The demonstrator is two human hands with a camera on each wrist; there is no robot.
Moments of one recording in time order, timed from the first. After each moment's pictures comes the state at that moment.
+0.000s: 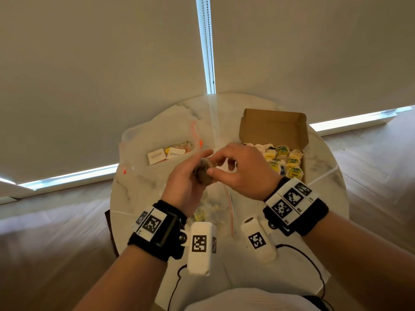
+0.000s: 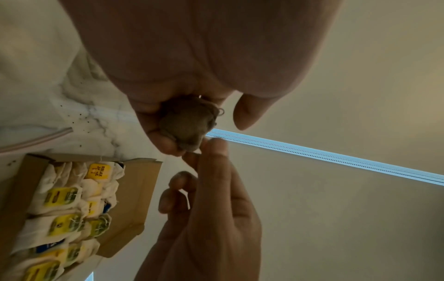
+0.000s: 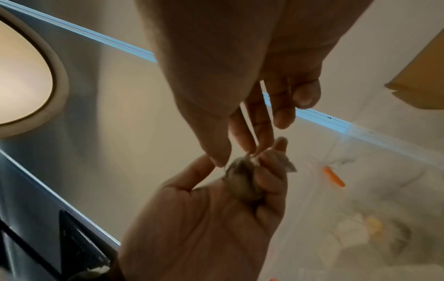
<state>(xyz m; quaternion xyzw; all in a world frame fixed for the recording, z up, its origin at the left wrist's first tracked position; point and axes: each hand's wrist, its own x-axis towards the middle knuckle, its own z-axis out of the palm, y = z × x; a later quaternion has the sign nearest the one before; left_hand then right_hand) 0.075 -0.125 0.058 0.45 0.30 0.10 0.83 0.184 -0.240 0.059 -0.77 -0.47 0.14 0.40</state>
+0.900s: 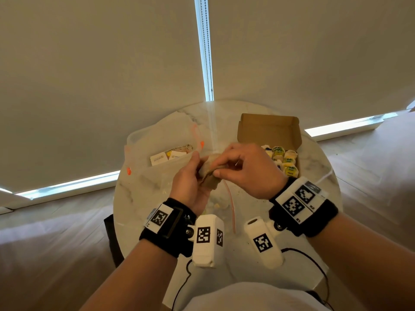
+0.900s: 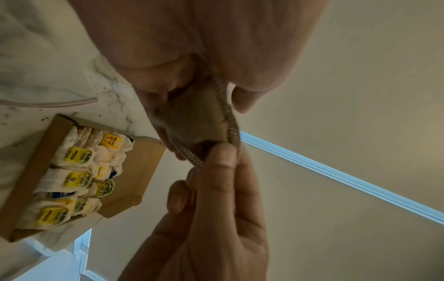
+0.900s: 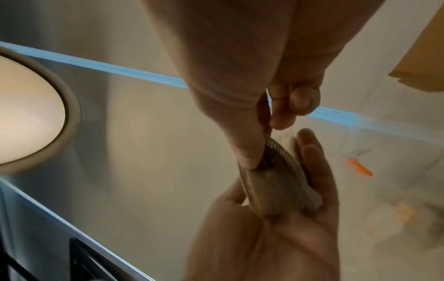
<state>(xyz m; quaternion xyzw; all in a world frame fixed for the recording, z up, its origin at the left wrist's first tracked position) 0.059 -0.133 0.059 0.39 0.34 0.11 0.85 0.155 -0.256 0.090 -0.75 -0.45 0.18 0.45</state>
